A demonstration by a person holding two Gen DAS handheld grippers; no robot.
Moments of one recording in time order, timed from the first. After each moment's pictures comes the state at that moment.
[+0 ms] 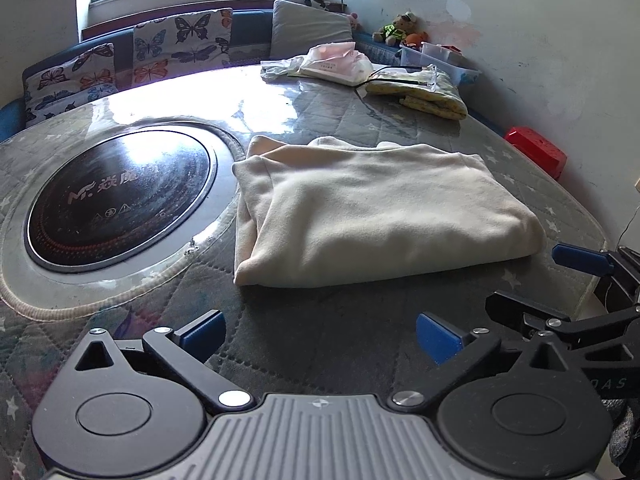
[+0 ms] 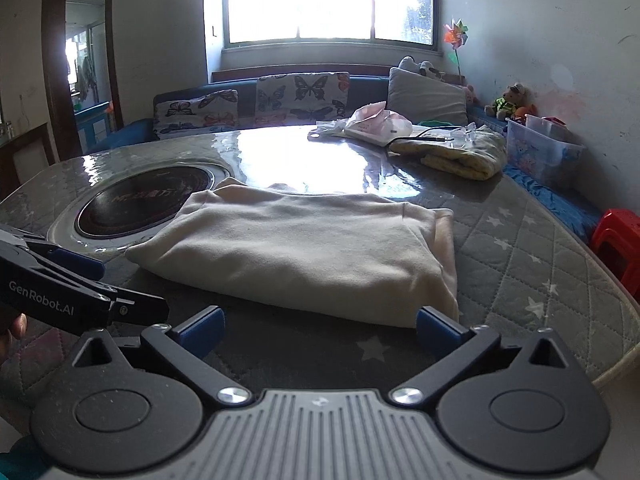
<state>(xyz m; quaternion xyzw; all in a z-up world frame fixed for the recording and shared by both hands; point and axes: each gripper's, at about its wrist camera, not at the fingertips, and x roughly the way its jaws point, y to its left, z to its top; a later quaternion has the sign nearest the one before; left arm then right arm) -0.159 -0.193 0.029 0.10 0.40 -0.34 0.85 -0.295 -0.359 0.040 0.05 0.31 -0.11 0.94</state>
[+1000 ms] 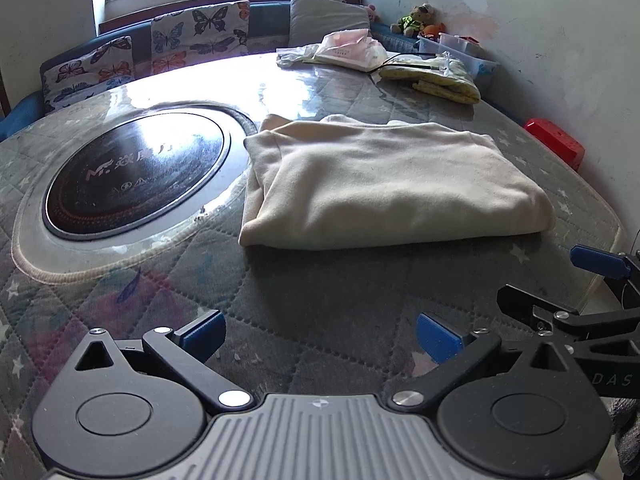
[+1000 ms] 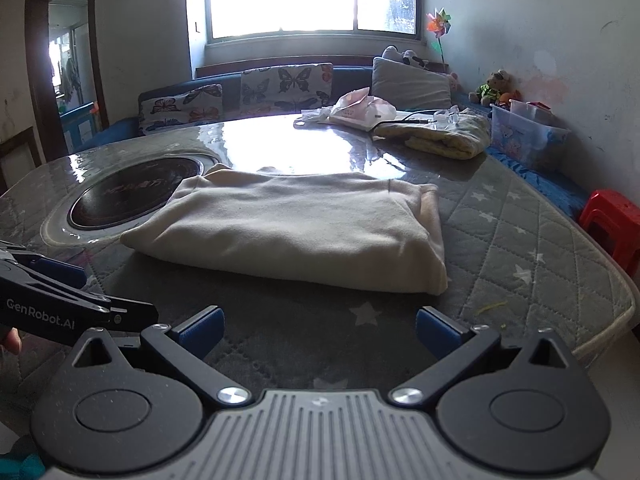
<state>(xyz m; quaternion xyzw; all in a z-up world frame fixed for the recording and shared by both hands) -0.180 -0.190 0.021 0.11 0.41 -0.31 0.85 -0.311 -0.354 0.032 0.06 0.32 -0.13 0.94</state>
